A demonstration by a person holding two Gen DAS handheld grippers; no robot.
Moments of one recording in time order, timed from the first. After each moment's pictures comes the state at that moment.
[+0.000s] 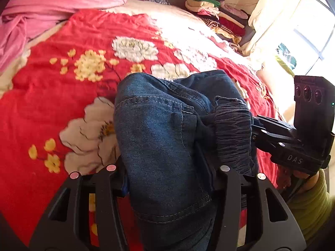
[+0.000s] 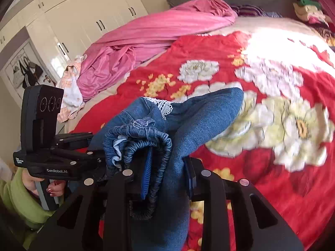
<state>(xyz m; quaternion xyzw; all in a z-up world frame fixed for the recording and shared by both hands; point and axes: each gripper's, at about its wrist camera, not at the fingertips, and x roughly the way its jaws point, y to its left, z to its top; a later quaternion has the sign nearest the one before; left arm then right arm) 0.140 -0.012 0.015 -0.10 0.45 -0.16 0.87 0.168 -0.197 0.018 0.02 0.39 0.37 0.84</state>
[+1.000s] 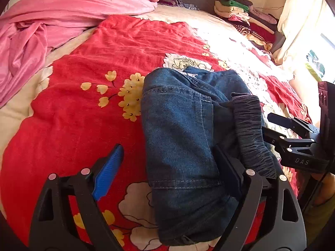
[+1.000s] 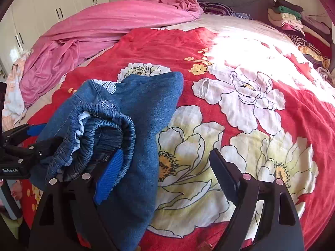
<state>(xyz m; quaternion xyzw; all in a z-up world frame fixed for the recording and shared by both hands) 0.210 0.036 0.002 -0.07 0.45 -0.06 0.89 0.265 -0.171 -0.017 -0.05 0.42 0.21 0.88</state>
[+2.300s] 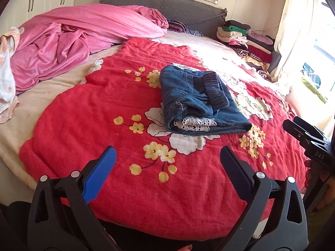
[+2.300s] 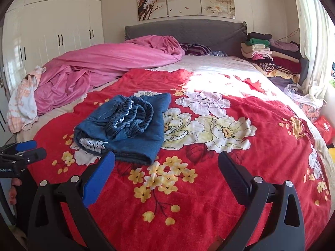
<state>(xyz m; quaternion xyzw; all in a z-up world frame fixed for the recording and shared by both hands) 0.028 0.042 0.031 -0.09 0.36 -0.03 0.93 0.074 -0.215 0.034 -0.03 0.28 0.16 0.95</state>
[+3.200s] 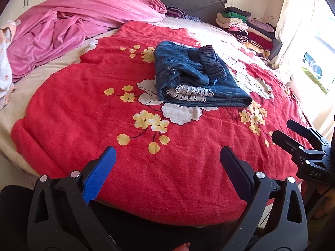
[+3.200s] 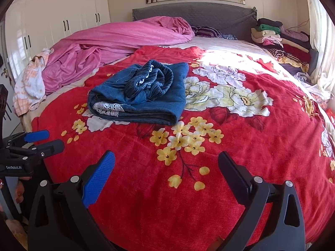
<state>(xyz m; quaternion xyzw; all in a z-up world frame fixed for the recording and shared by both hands) 0.019 0.024 0.004 -0.08 0.40 -0.03 0.91 0.051 -0.191 -0.006 -0.04 0.34 0.18 0.92</state>
